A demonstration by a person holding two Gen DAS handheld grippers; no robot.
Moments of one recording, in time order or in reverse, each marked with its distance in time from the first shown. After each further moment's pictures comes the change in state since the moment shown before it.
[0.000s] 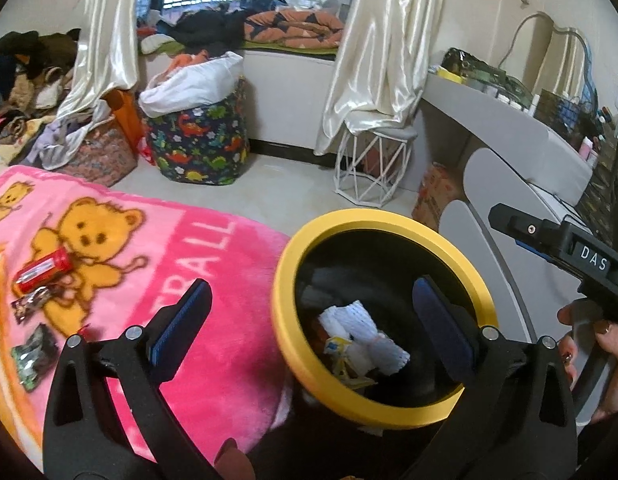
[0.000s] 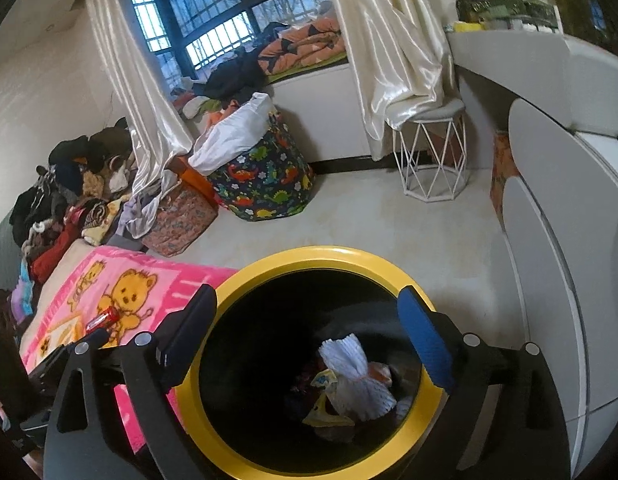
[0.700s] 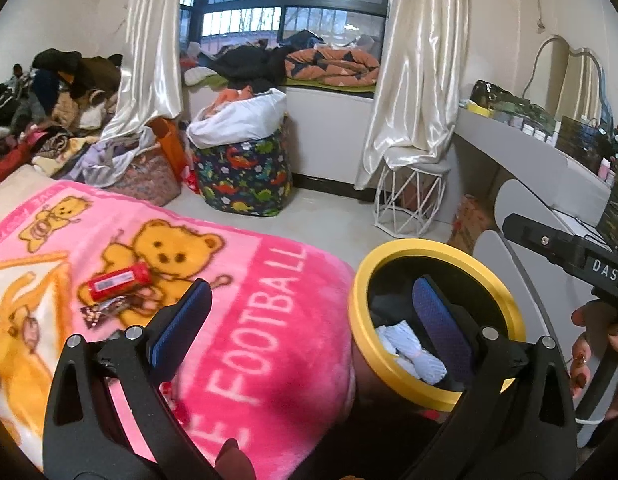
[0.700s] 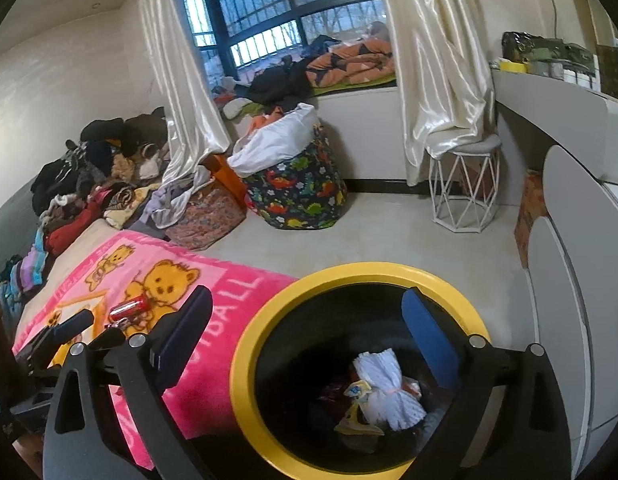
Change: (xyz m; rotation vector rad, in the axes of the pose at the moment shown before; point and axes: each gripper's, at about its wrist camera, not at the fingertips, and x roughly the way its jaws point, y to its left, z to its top) left arm -0.062 0.042 -0.009 -0.015 -0.132 0.134; right arm -0.015 0.063 -0.001 -0.131 -0.053 0.076
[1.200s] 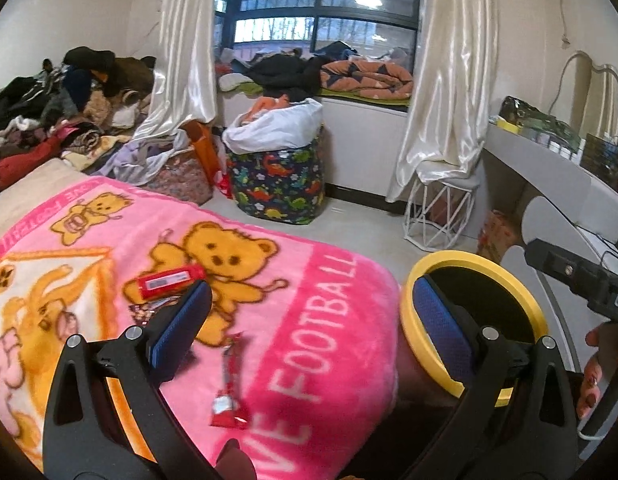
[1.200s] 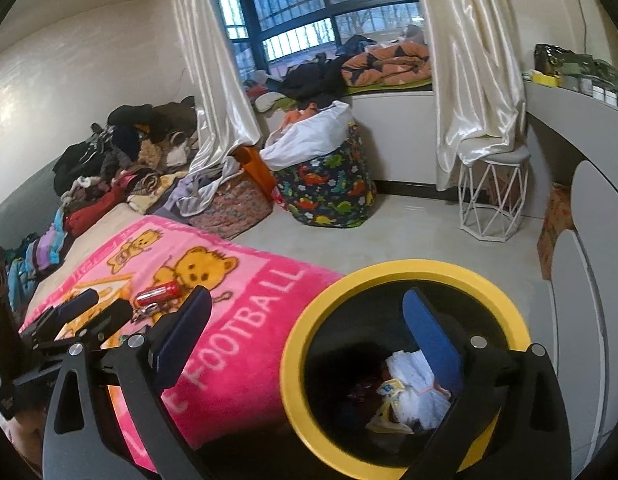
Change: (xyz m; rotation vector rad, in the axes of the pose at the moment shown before) left arm -0.021 0.047 -0.002 -0.046 -0.035 0.099; right arm 0.006 0.048 -0.008 -0.067 0.013 0.085
